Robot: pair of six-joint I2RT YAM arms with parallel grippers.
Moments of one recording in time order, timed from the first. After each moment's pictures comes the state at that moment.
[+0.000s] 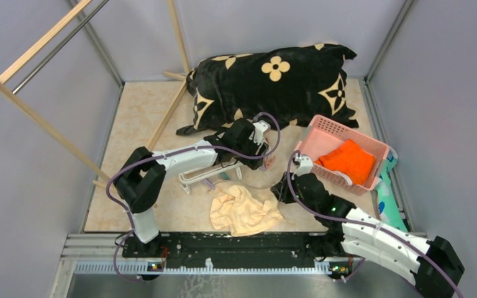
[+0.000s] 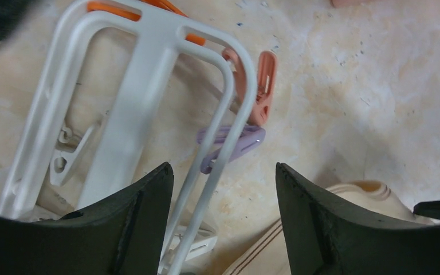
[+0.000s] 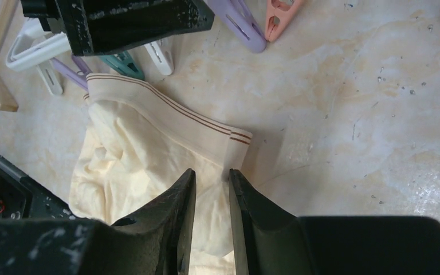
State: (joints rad) left arm -0.85 1.82 1.23 -0.19 0.05 -0.12; right arm 0.83 0.70 0.26 -0.10 0.17 0.67
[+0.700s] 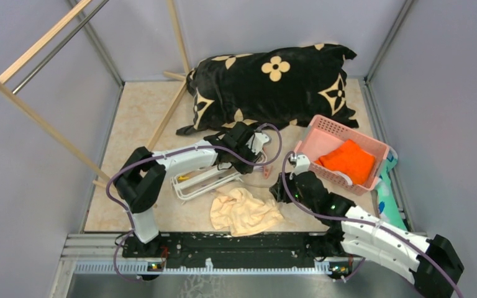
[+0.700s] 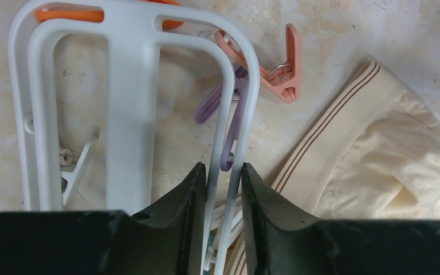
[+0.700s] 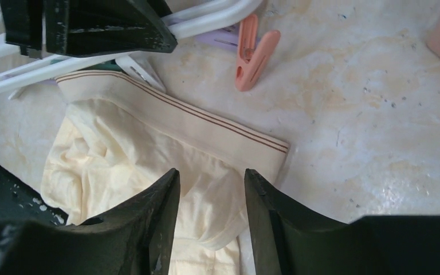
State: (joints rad) left arm -0.85 1.82 1.23 -0.36 0.15 0.05; right arm 0.83 0.70 0.30 -0.16 0.18 0.57
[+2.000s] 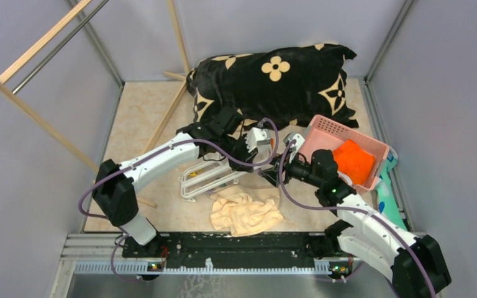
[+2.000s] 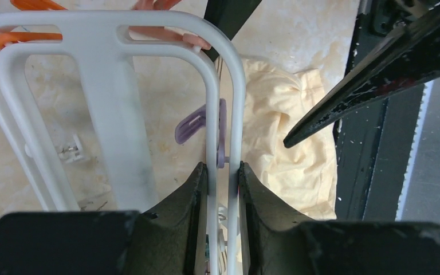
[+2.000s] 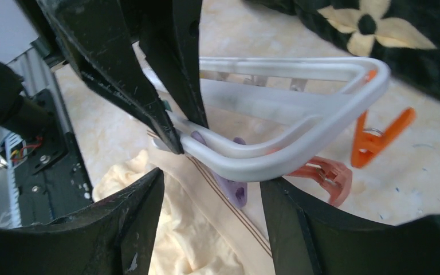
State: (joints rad) left arm -0.82 1.64 1.35 -0.62 0.50 0.33; right arm 0.52 0.84 0.39 0.24 -0.48 0.17
